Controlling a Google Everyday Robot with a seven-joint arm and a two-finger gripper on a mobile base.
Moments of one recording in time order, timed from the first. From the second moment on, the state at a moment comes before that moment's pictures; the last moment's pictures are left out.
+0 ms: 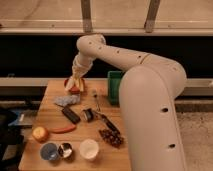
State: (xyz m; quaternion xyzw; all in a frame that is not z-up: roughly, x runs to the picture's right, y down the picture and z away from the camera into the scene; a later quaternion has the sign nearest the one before) arm -0.145 -0.086 0.823 -0.31 -0.04 0.58 0.75
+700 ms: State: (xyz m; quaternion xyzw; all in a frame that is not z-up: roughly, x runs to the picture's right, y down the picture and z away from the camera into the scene) arm -0.136 -0.091 0.862 -0.33 -0.09 0.59 0.73
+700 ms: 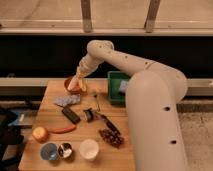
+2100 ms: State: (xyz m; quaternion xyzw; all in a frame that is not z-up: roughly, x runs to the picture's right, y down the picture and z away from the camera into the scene) arm -0.190 -0.075 0.941 -0.43 -0.15 0.57 0.69
